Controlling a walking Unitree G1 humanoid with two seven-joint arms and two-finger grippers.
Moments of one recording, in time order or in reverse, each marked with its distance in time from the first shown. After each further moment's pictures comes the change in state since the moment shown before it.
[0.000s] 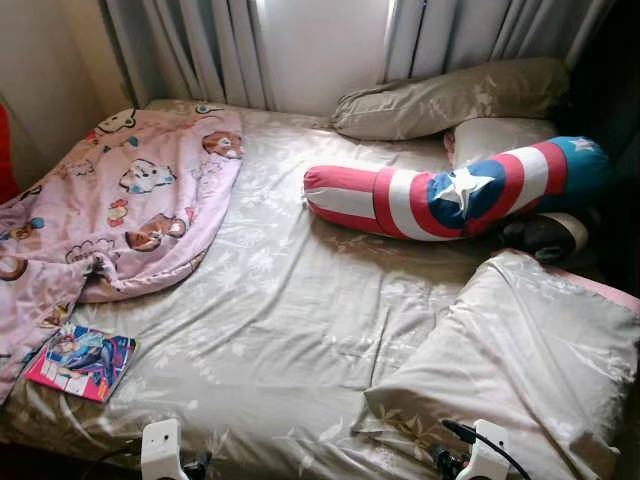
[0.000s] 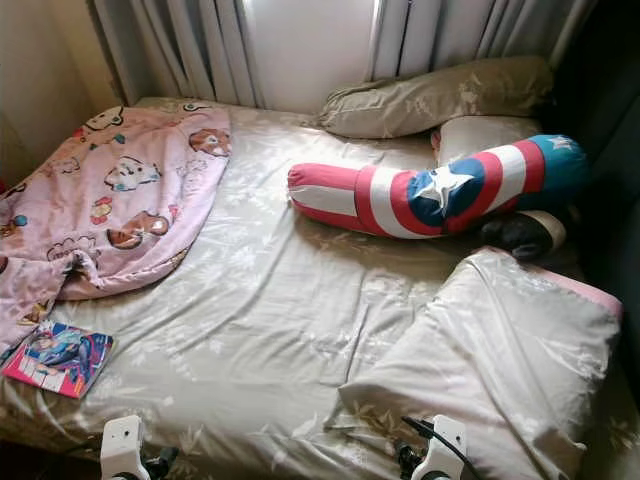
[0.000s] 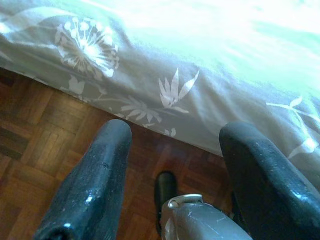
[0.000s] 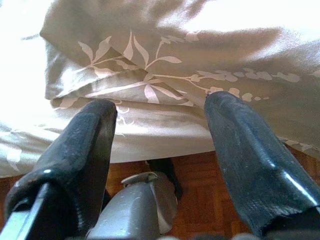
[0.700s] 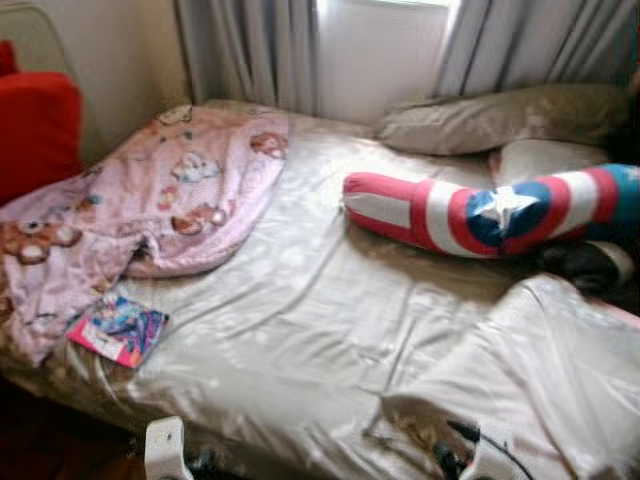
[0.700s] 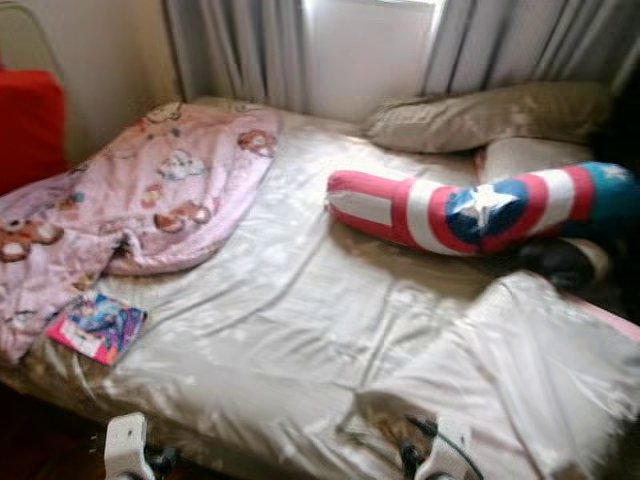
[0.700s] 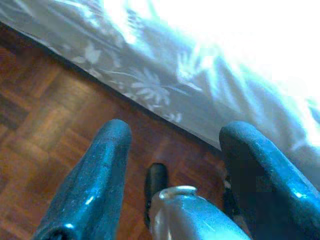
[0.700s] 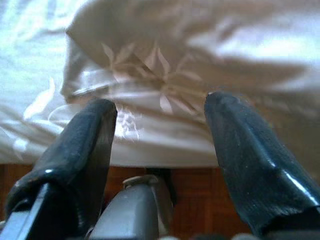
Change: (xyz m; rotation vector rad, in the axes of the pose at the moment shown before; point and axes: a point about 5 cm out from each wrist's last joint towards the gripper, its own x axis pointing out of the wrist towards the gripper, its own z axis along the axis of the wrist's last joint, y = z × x) left arm 0.000 -0.006 -0.003 -0.010 0.004 -0.005; right arm 0.000 -0.001 0.000 0.001 -0.002 0.004
